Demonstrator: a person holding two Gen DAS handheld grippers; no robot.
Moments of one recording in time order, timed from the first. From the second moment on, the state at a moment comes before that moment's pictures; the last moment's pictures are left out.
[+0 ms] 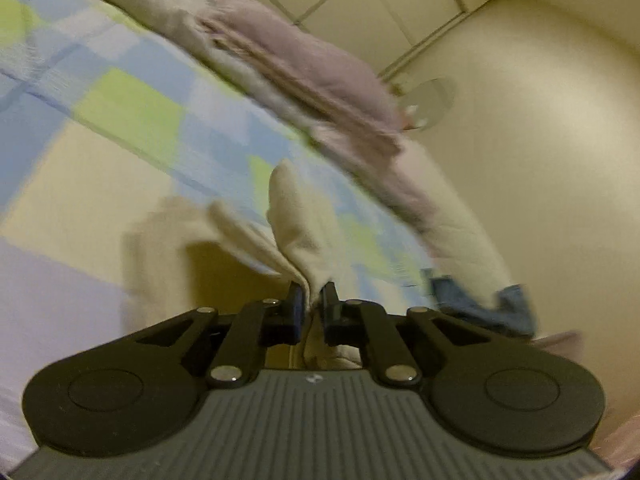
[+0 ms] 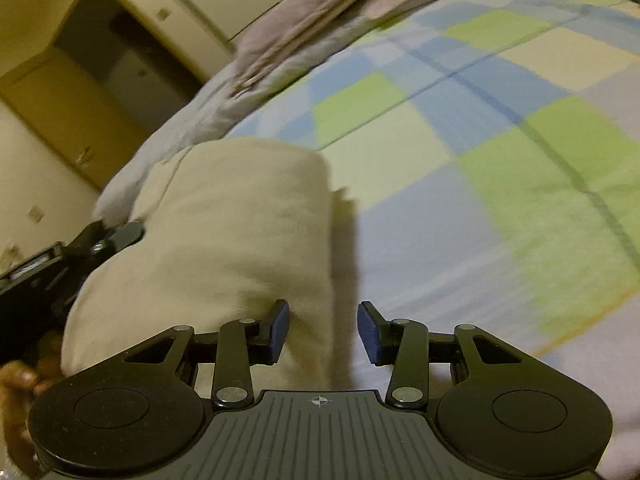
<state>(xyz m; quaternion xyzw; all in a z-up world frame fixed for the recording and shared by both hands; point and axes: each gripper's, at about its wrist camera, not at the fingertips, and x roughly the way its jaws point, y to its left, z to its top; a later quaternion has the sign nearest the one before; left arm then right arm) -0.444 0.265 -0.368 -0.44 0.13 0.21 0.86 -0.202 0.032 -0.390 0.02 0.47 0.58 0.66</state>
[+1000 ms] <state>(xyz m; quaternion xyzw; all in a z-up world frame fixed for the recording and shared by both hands) -0.465 0.308 -0.405 -0.49 0.13 0.25 0.82 -0.205 0.062 -0.398 0.00 0.47 0.62 0.63</state>
